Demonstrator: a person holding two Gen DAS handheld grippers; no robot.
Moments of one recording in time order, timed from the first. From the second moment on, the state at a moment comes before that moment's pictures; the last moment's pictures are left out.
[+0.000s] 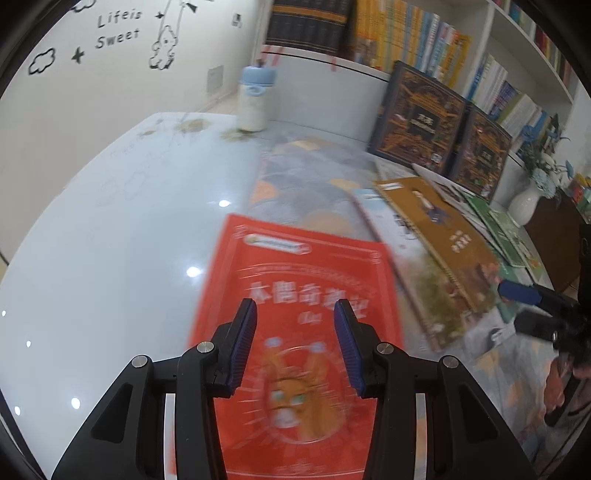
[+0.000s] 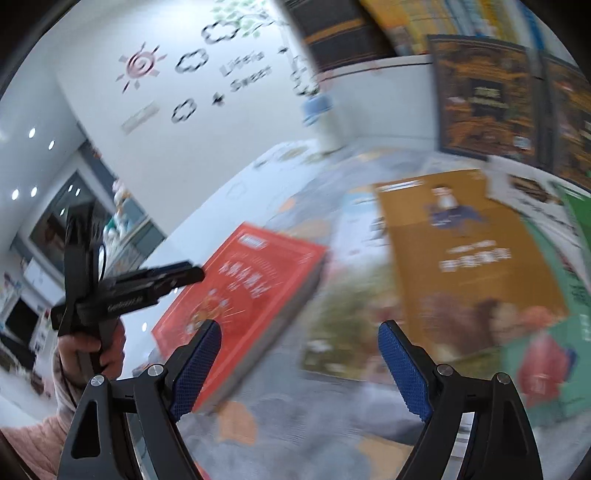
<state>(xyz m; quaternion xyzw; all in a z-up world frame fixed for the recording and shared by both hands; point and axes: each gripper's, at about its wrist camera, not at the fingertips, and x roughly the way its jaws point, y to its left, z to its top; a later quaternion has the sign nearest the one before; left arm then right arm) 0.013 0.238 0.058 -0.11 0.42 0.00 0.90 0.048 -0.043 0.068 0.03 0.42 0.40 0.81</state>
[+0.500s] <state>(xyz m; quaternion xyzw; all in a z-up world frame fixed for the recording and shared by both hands) 0.079 0.109 0.059 -0.09 0.43 -0.06 0.89 0.140 -0.186 0.065 0.10 0.41 0.35 0.83</state>
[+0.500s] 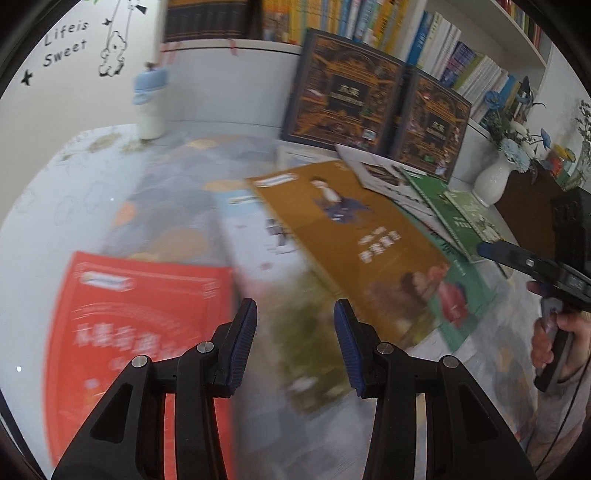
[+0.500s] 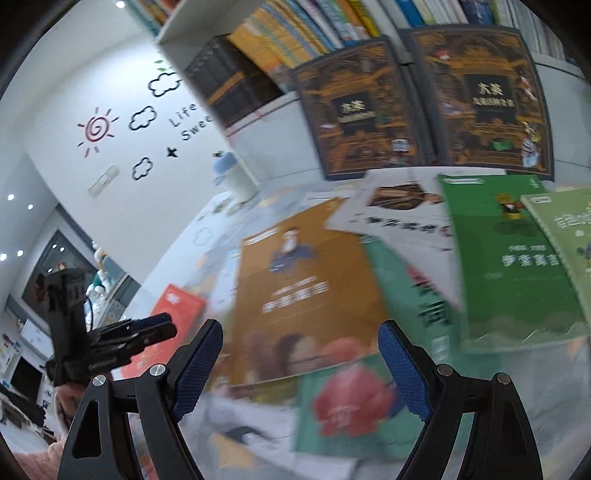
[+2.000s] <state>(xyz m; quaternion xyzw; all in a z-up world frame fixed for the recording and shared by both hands) -0.026 0.049 0.021 -0.05 0.49 -0.16 0.86 -0.017 -0.172 0.015 0.01 0.50 0.37 0.78</state>
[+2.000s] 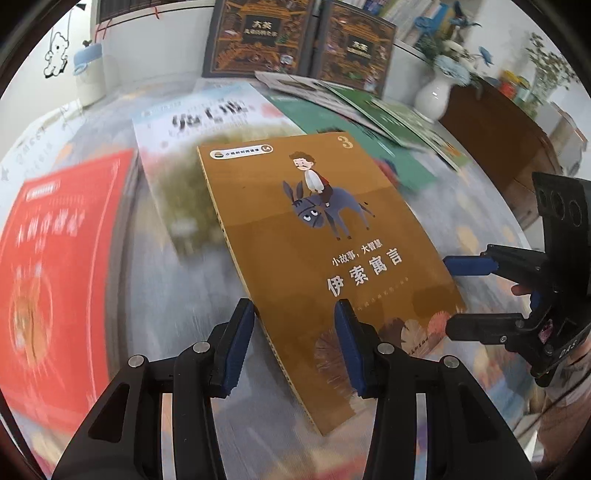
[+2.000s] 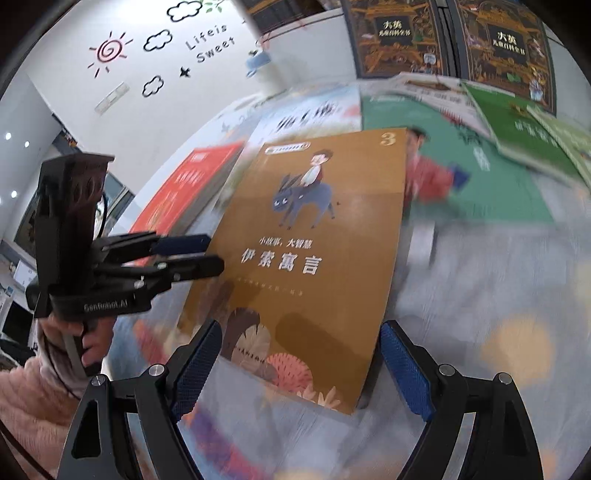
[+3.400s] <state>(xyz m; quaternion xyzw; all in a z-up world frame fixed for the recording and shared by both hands) -0.020 0.091 -0.004 -0.18 0.49 -0.21 0.83 0.033 -0.220 -0.025 0.14 0.48 0.46 0.74</state>
